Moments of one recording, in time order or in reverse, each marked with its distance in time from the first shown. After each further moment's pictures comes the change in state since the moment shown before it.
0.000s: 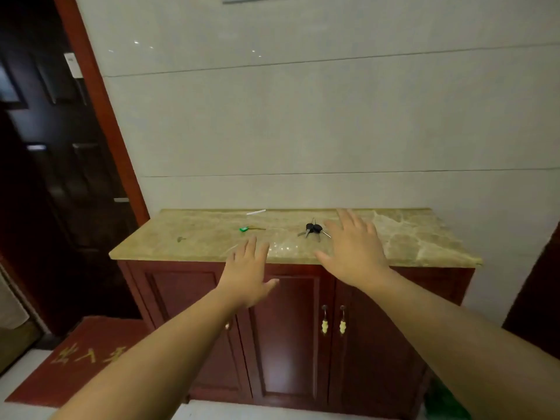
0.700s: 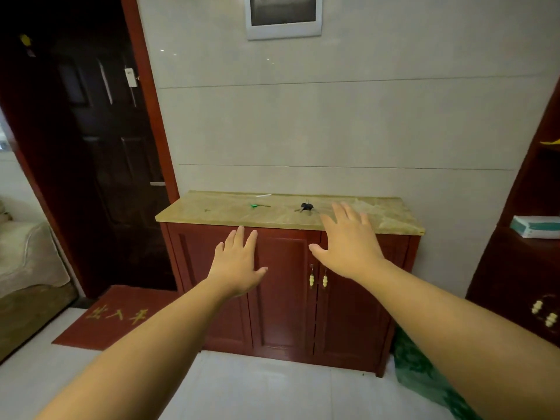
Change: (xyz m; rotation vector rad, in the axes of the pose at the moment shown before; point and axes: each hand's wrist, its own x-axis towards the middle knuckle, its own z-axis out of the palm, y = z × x) left_hand -0.265 0.083 -0.114 -0.029 0.069 -0.133; right_hand -0.228 -0.052 -0.178 -0.101 0.006 -0.097
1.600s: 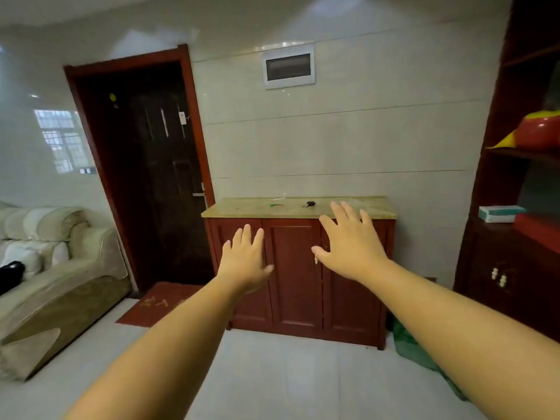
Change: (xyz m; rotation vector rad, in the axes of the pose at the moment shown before) left_hand -0.341 0.110 -0.149 0.114 0.109 -0.051; right_hand -0.313 -0.041 -0.215 0.027 0.085 -0.074
